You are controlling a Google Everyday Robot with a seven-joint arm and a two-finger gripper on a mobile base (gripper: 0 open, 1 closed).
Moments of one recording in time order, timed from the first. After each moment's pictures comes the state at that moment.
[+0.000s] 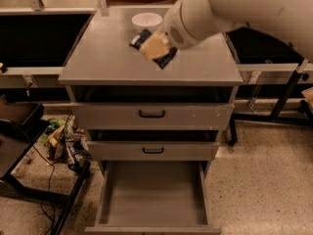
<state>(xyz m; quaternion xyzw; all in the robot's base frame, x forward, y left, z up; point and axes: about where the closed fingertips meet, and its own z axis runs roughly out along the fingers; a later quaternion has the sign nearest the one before) 0.608 -0.006 0.984 -0.44 0.78 0.06 0.44</state>
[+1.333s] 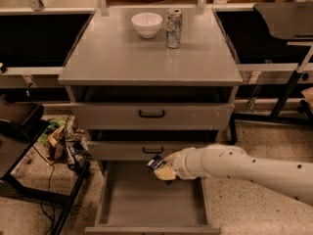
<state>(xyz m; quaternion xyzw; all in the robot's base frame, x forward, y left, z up) 0.524 -0.037 0.559 -0.40 0.84 0.19 0.32</state>
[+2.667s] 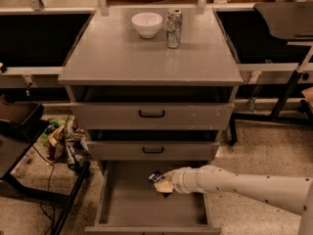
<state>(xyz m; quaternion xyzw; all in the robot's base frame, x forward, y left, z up) 0.542 -0.041 0.403 -0.34 0.86 0.24 0.31</state>
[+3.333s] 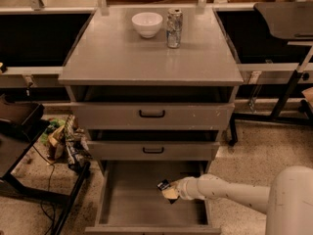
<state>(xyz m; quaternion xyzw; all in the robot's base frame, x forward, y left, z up) 0.567 -0.075 0.264 -0.31 0.88 0.23 0.28</state>
